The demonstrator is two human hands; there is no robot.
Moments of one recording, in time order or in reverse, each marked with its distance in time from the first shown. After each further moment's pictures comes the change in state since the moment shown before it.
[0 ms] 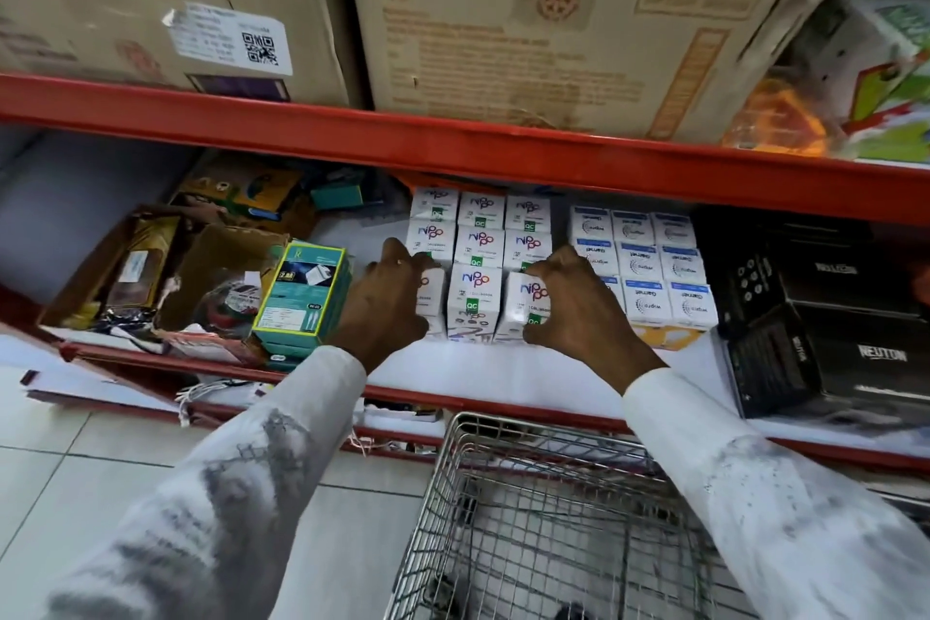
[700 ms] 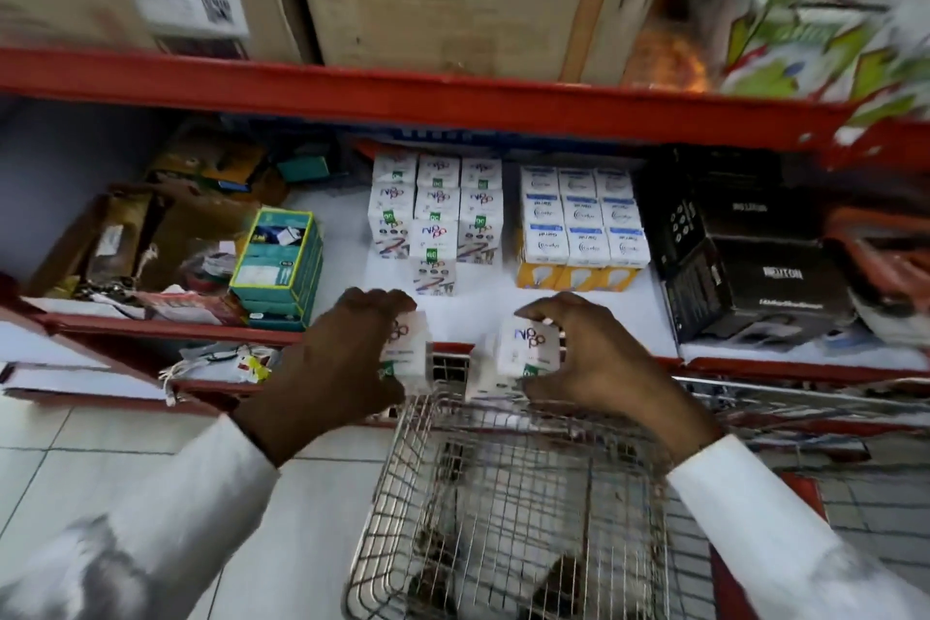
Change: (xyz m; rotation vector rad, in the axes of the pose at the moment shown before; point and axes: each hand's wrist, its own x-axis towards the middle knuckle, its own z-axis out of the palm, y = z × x) left_hand -0.146 0.051 -0.047 -0.048 -0.224 0.103; right_hand -0.152 0.007 -0.035 0.315 -0.181 0.072
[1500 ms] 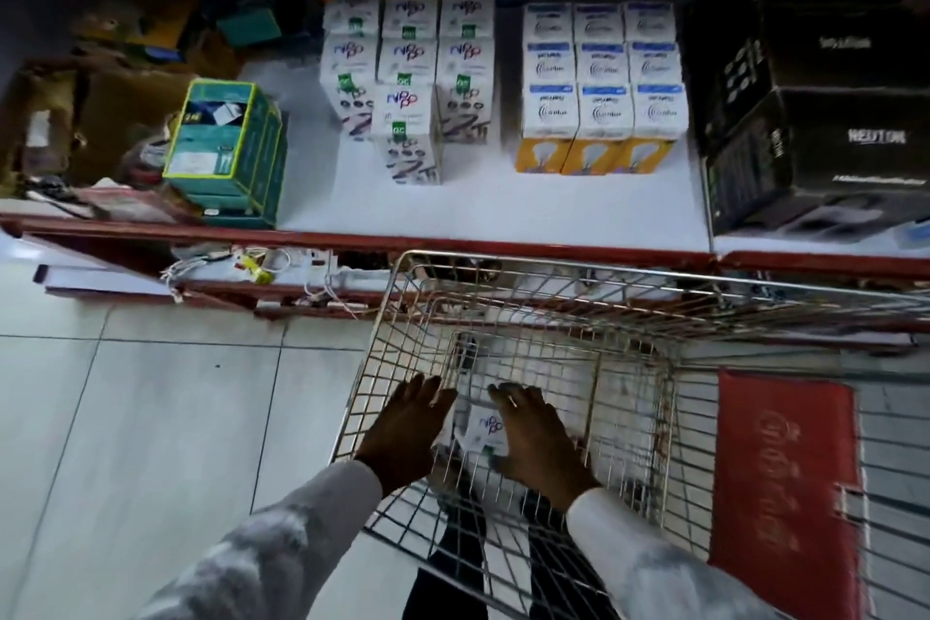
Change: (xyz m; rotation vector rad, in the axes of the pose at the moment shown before) left_hand -0.036 -0.009 0.275 0.213 -0.539 0.018; right_hand -0.061 0.127 0.249 -0.240 -0.421 0.068
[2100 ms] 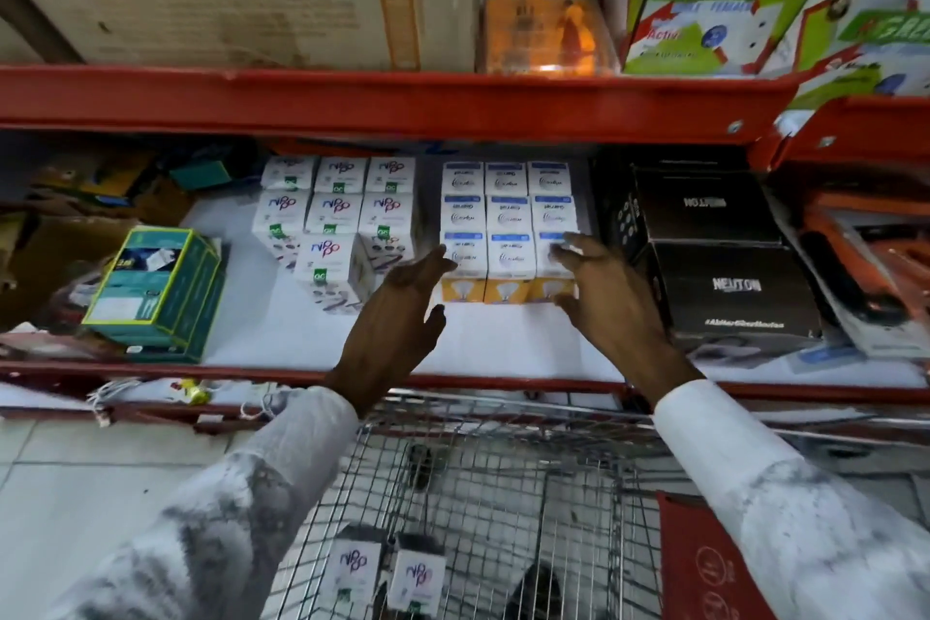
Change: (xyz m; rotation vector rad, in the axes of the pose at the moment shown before) left_hand 0.085 0.052 -0.266 -0.312 0.854 0.141; right_hand 0.023 0.117 -0.318 -0.063 0.736 0.045
